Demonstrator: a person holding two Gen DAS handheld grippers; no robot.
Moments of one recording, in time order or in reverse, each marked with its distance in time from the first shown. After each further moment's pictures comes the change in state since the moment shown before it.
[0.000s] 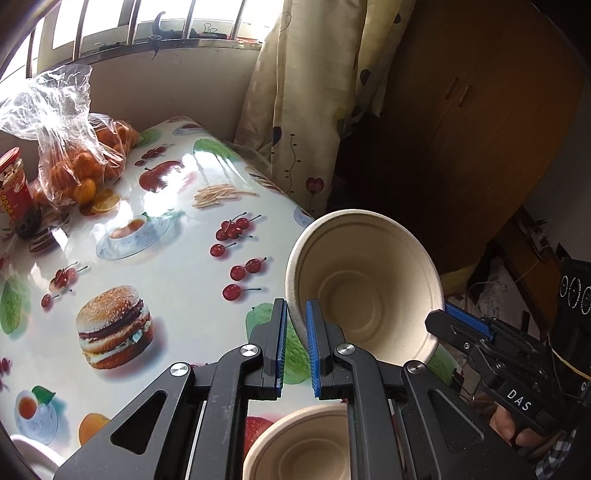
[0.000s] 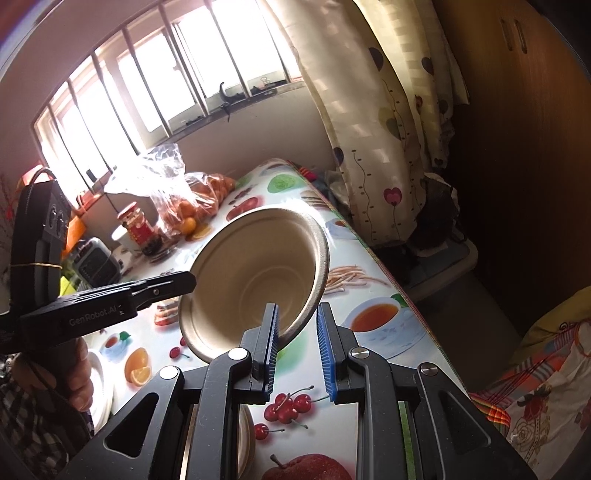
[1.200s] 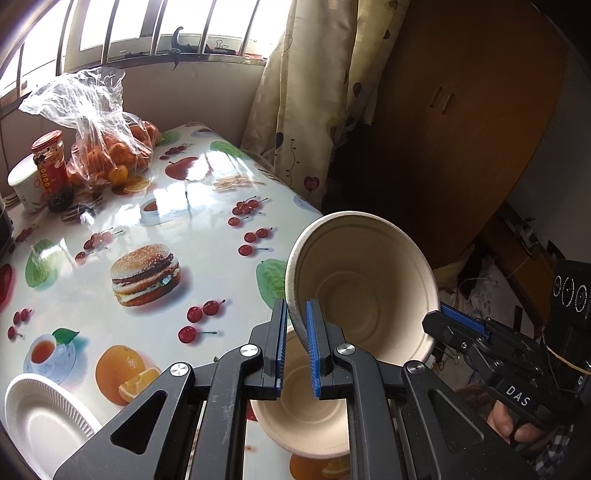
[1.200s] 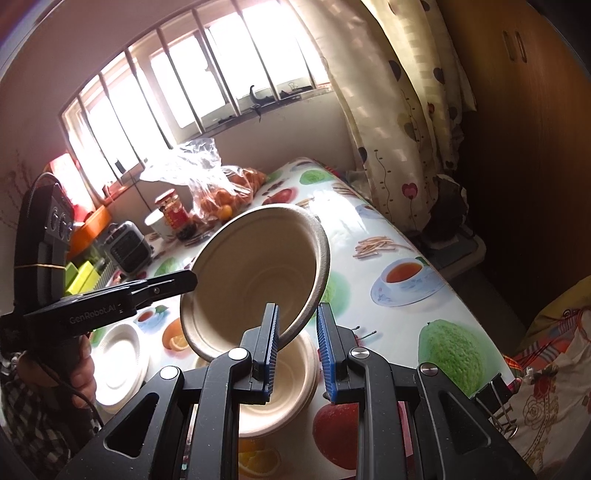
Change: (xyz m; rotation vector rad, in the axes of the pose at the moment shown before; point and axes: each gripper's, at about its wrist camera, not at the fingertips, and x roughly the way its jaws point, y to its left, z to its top) left arm -0.069 -0.001 -0.060 -0.004 -0.050 -0.005; right arm -0.054 0.045 -0.051 -0.019 -0.027 0.041
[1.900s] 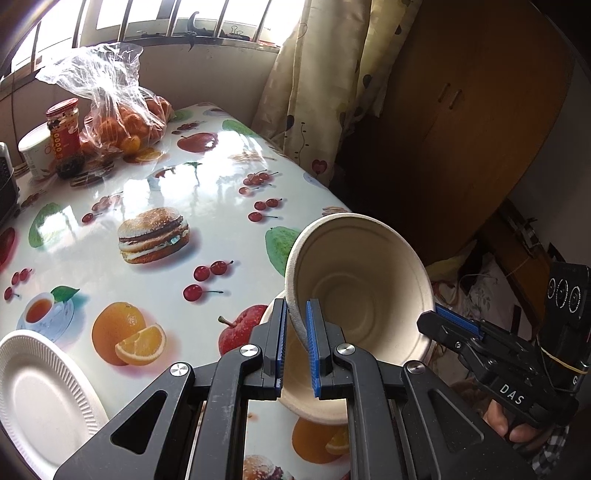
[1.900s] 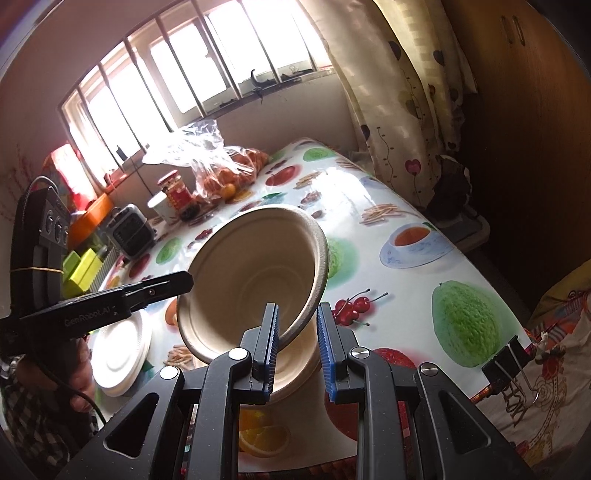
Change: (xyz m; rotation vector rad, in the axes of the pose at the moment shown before) left arm -0.004 0.010 -0.033 -0.052 0.032 0.005; right arm 0.007 0.004 -0.029 0.019 0.053 0.012
